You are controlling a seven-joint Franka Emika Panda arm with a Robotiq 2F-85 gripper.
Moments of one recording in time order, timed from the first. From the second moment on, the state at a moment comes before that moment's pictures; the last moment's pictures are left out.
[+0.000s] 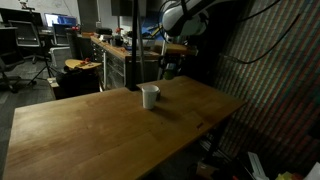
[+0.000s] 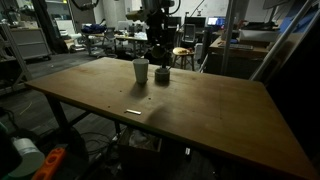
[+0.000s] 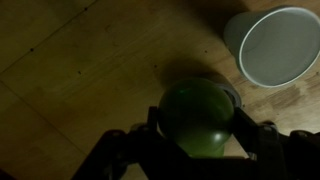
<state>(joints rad) 0.00 0.17 -0.13 -1.92 -0.10 2.25 0.43</state>
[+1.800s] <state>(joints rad) 0.06 0.21 0.03 -1.76 -0.20 1.70 0.14</state>
